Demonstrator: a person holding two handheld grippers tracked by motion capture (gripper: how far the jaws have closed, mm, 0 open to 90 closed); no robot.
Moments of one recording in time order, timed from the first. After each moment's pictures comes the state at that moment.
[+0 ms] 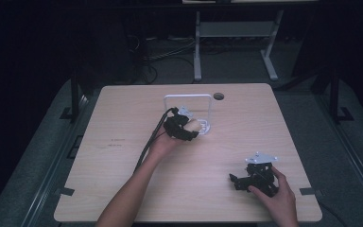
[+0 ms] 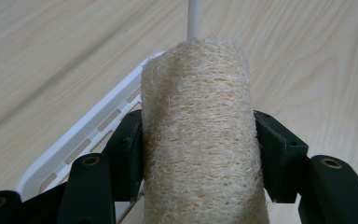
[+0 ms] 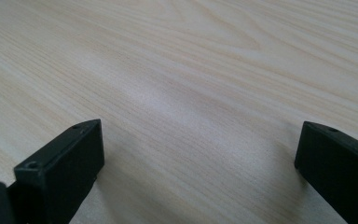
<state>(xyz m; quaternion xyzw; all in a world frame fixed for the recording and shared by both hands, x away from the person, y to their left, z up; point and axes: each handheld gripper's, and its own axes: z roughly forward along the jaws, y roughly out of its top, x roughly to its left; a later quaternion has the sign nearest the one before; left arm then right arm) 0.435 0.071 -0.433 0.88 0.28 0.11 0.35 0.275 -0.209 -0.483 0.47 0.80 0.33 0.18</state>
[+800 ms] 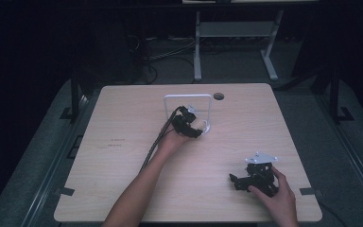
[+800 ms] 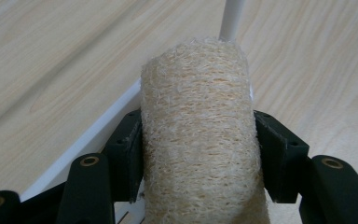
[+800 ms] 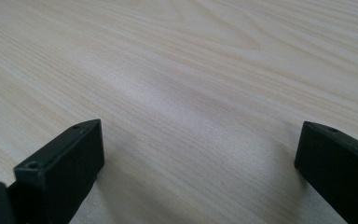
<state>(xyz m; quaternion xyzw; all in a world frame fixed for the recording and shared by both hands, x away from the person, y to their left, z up) 0.462 0.049 -0.455 0.89 0.30 0.12 0.32 0.275 -0.208 -0.483 0.47 0.80 0.33 0.18</state>
